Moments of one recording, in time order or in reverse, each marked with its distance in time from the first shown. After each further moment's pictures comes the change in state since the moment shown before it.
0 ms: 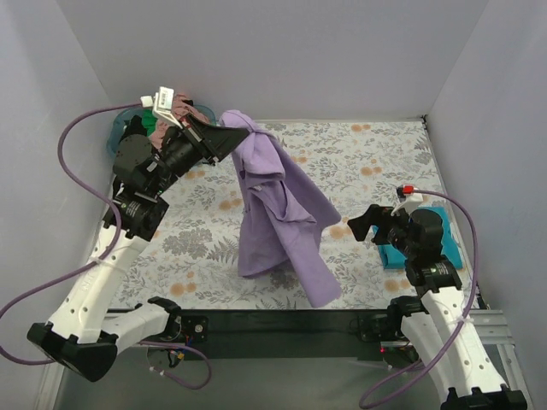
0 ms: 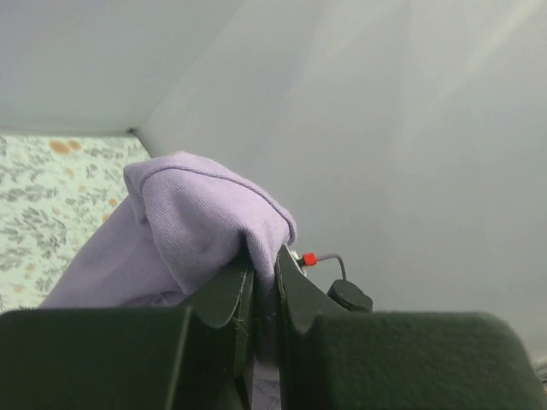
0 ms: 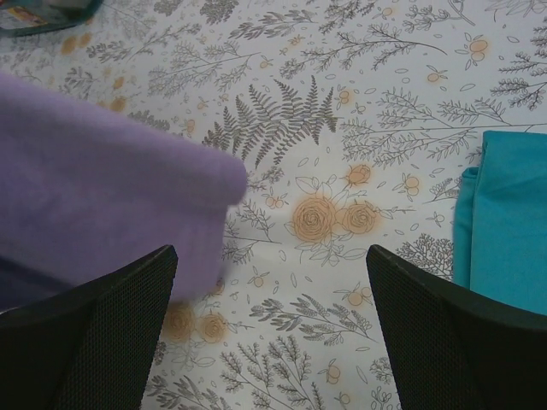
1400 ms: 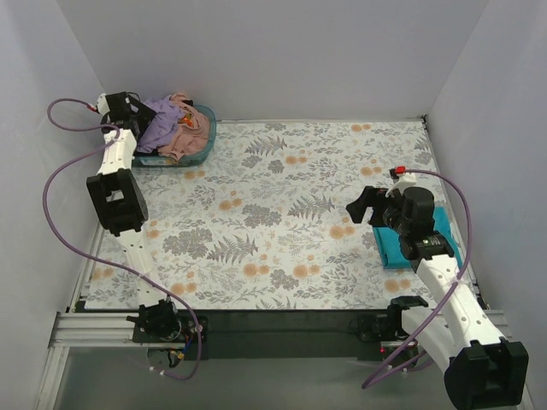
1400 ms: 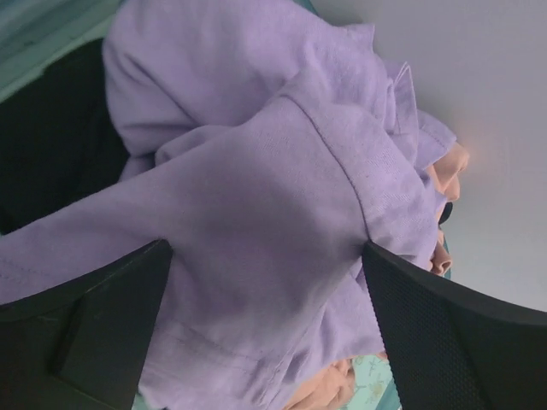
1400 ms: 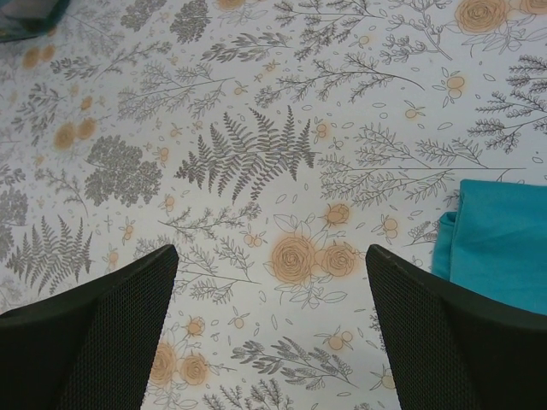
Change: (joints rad) left arm 0.648 1.247 0.780 -0.348 -0.464 0.120; right arm 0.000 0.257 0.107 0.111 0.034 -0.030
